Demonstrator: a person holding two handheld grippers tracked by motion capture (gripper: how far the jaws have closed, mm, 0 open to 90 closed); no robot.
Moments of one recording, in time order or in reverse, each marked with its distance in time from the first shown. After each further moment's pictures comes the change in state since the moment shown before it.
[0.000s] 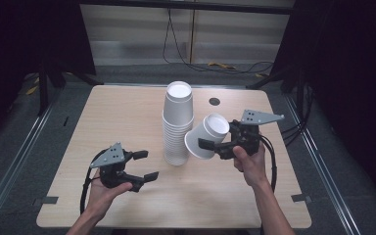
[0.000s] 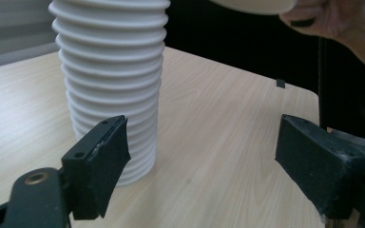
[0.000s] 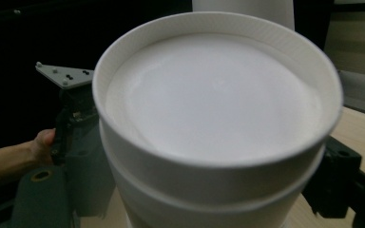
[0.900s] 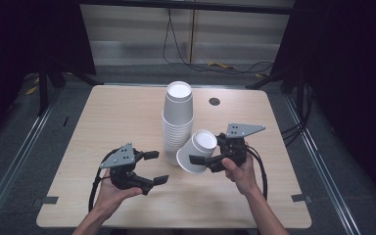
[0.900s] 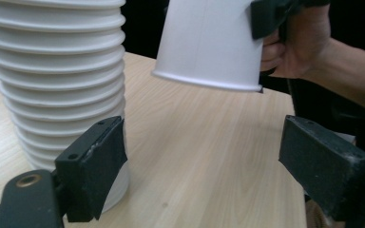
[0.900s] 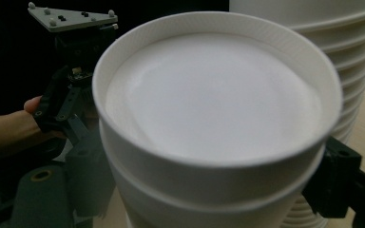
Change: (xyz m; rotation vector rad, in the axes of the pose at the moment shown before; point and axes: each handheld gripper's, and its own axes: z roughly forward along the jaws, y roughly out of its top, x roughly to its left) left arm -0.013 0.007 0.016 -0.015 -0.087 0.030; right arm 0.001 -0.039 0.025 0.089 0.096 0.002
